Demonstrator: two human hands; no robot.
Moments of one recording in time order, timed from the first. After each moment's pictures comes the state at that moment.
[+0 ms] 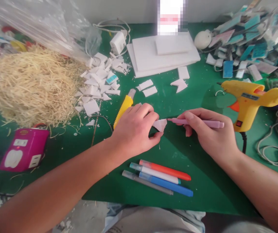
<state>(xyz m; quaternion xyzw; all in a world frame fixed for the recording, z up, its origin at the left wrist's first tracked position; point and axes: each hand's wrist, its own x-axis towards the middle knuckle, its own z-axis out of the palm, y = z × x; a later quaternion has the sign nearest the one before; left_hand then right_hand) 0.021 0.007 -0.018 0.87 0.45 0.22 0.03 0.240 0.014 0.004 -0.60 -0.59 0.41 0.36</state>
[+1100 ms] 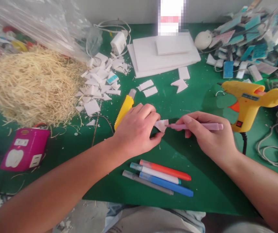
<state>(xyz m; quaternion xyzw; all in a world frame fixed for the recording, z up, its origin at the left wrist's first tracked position) 0.022 0.007 -0.019 0.87 0.44 0.22 0.03 0.239 0.012 0.007 -0.58 -0.61 0.42 0.34</state>
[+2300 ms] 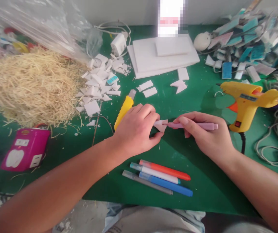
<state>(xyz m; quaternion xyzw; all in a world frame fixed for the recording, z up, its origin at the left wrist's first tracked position) 0.022 0.009 -0.019 0.87 0.44 0.22 0.05 0.239 0.015 0.005 -0.57 -0.61 0.44 0.33</state>
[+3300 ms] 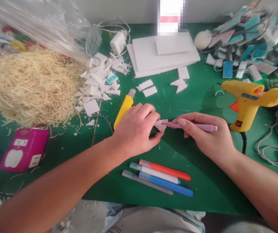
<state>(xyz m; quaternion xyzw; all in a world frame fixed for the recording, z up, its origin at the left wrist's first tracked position) 0.022 0.008 -0.019 0.87 0.44 0.21 0.04 0.241 0.013 0.003 -0.55 -0.63 0.43 0.34</state>
